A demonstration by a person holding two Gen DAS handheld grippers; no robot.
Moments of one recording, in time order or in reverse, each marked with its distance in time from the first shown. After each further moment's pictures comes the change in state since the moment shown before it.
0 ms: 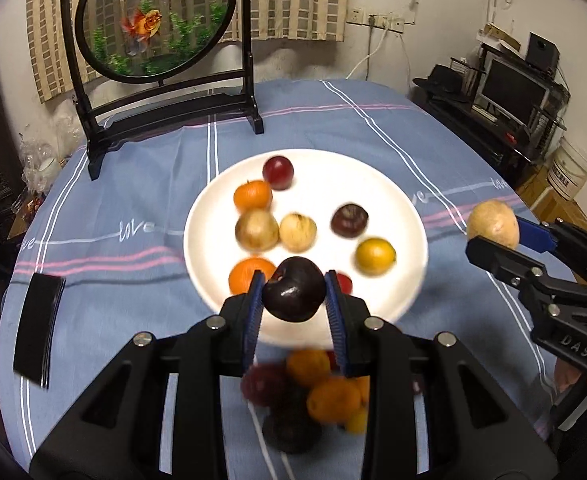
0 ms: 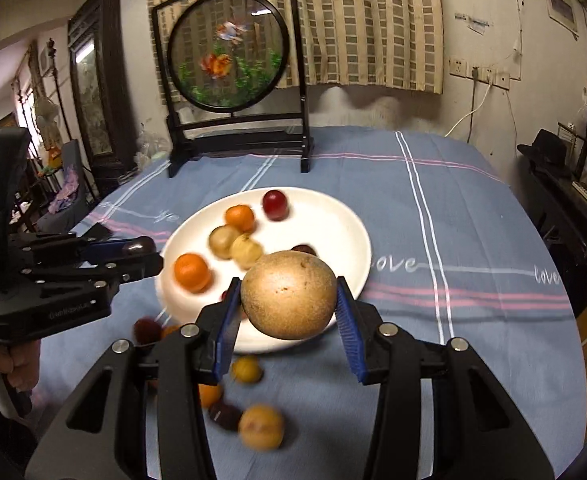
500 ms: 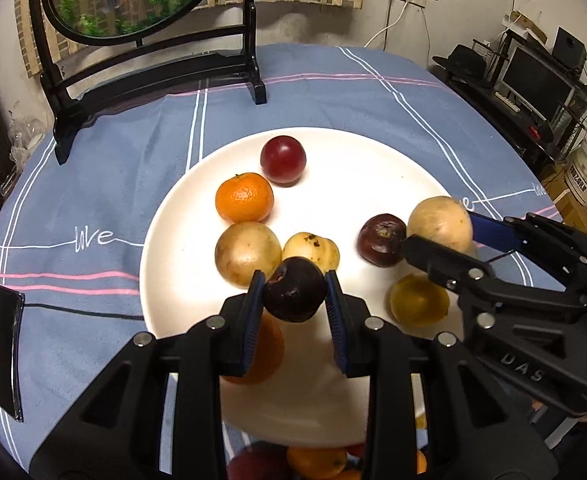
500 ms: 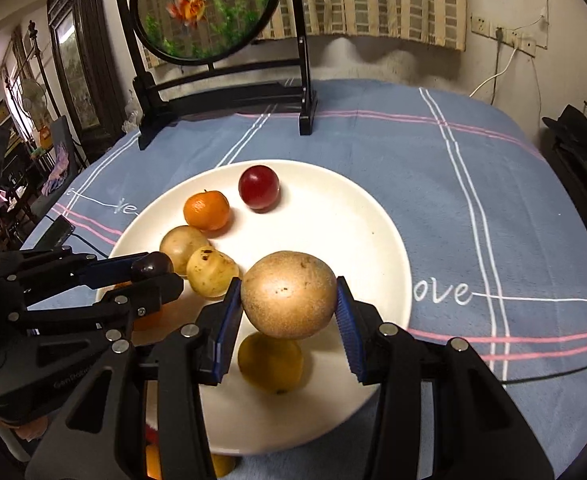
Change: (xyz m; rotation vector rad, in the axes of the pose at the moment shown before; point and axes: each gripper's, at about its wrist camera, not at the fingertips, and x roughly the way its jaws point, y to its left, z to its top) left arm 0.091 0.008 0.028 -0.039 0.115 0.003; right arm 0.112 -0.010 0.026 0.012 0.164 0.028
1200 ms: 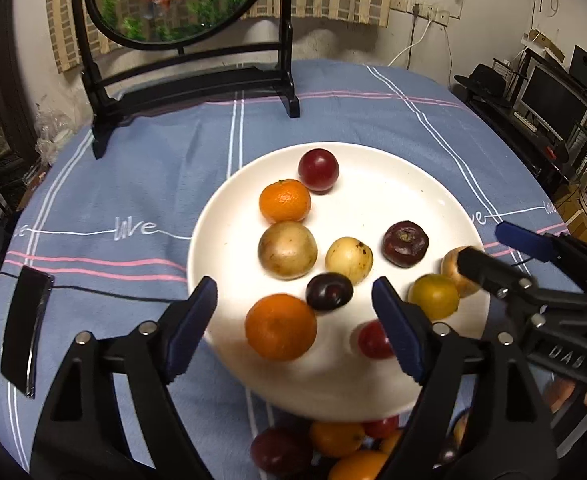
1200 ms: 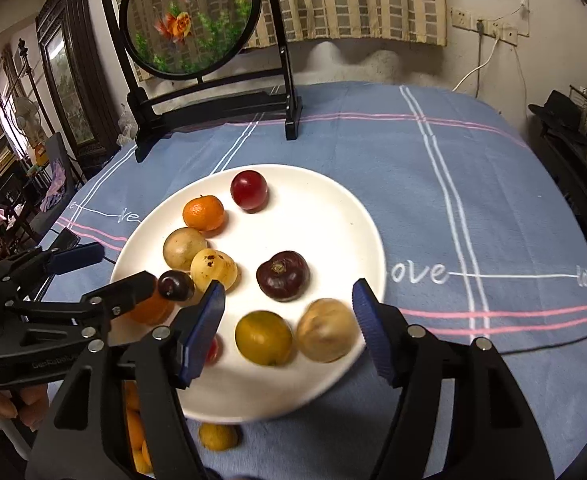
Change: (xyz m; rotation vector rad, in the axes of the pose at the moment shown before) left arm -0.035 0.010 -0.012 -0.054 -0.058 0.079; right arm -0.036 -0.008 -0.011 0.060 -0.027 -0.013
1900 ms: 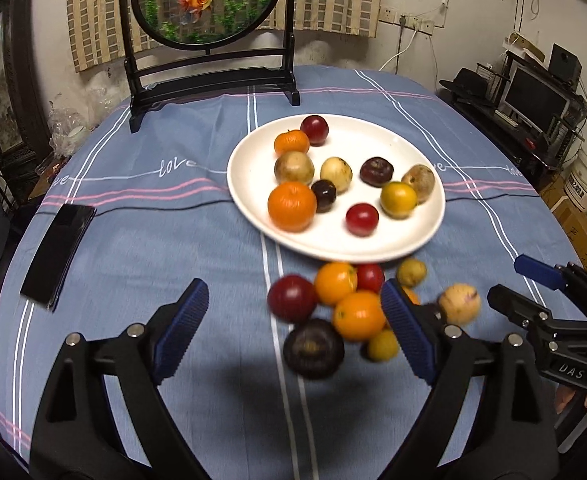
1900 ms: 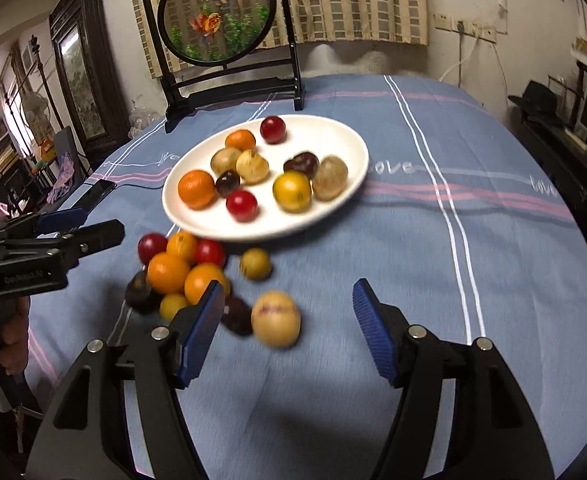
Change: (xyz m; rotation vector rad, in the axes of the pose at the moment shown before) left arm -0.089 0.011 -0.100 -0.001 -0.052 -0.016; right arm -0.086 0.022 -0.118 0.013 -0.022 -0.005
